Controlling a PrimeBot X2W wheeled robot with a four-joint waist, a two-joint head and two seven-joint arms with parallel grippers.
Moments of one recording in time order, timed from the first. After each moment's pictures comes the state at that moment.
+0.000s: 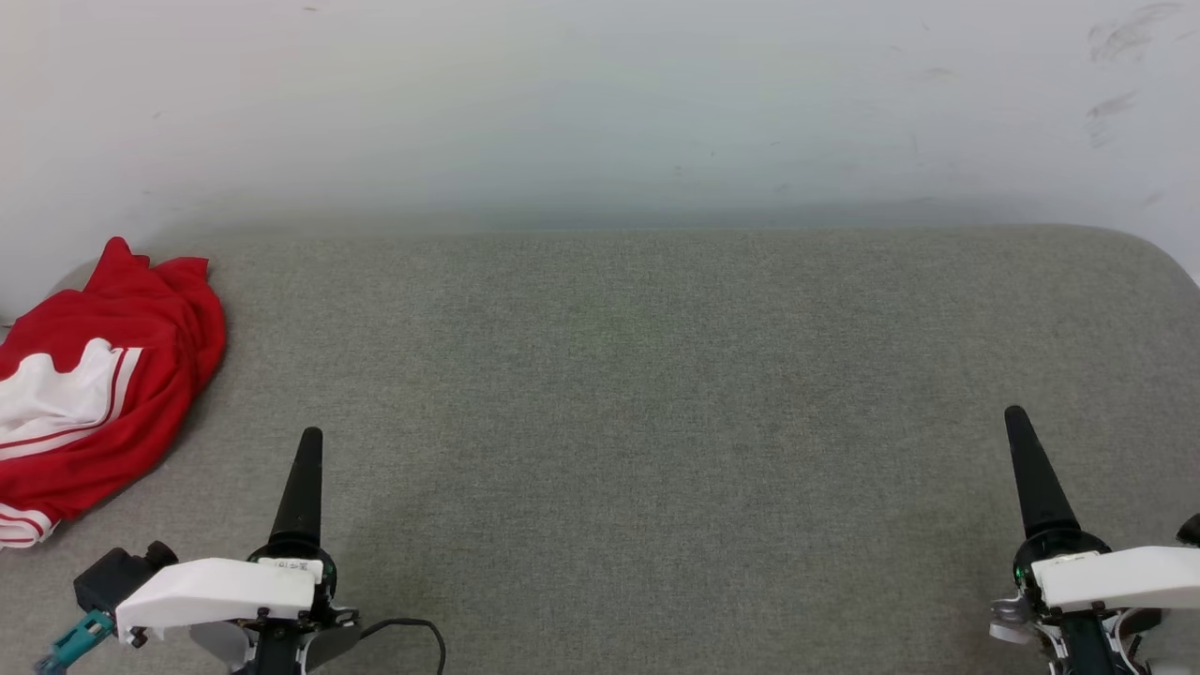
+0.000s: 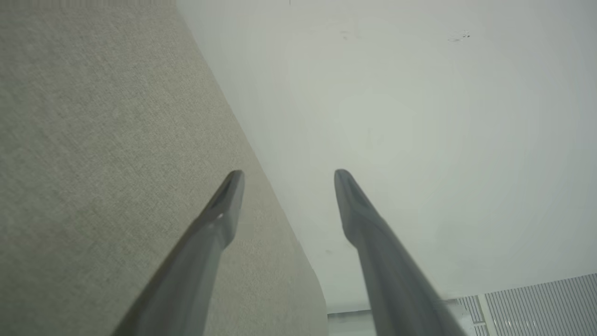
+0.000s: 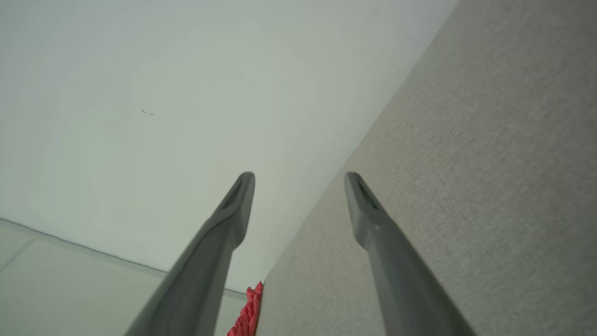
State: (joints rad) left arm -0.07 0.05 0.11 0.16 -1.26 -0.08 0.01; right arm -0.06 -0.05 -0.11 0.16 1.19 0.13 0.01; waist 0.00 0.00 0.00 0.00
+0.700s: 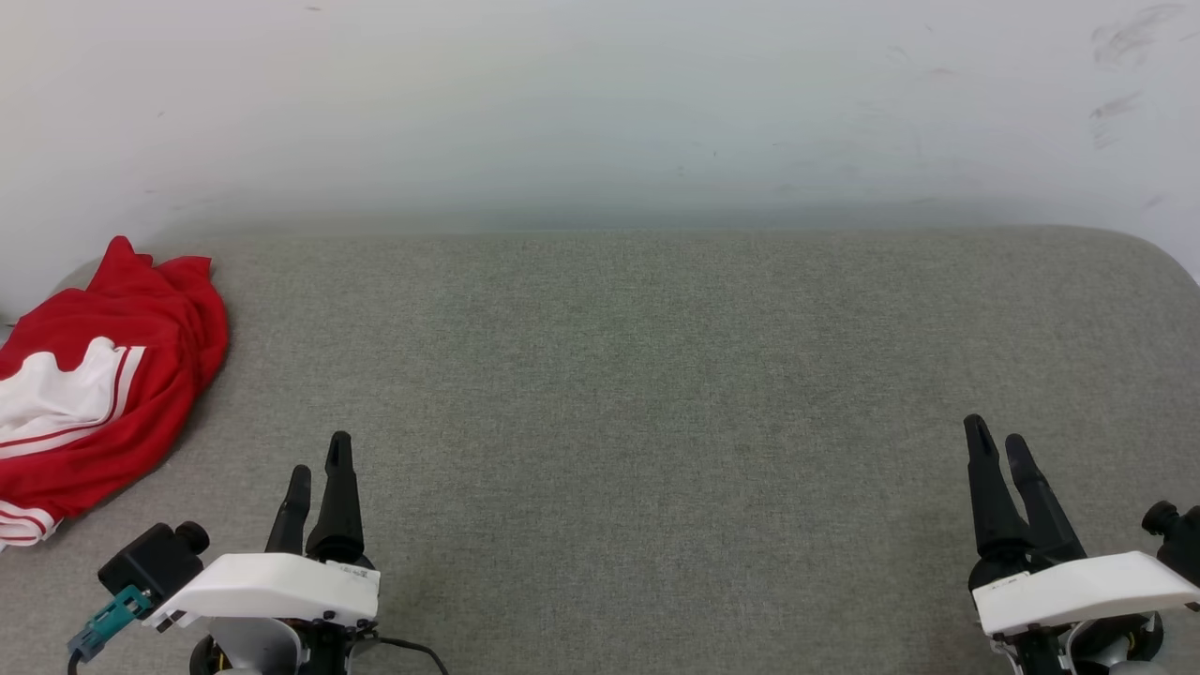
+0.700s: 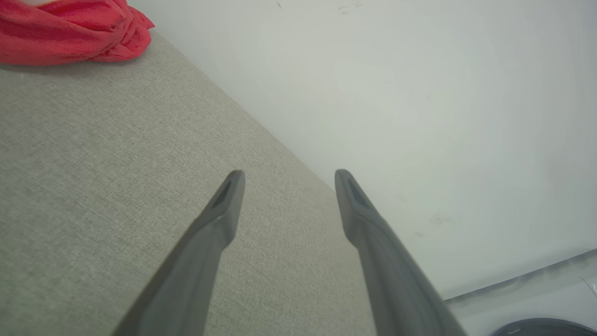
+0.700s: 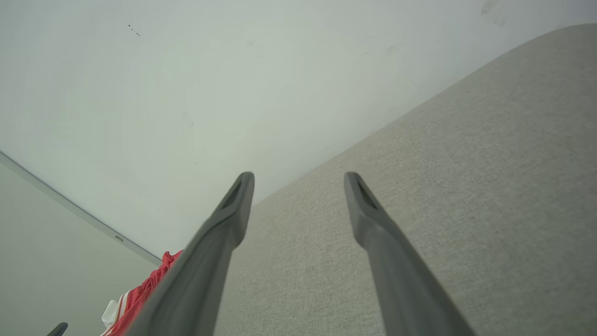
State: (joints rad) left arm -0.04 0.05 0.04 0.10 -0.84 0.02 -0.07; right arm -0.02 -0.05 -0.05 0.09 0.75 0.13 -0.07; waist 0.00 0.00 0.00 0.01
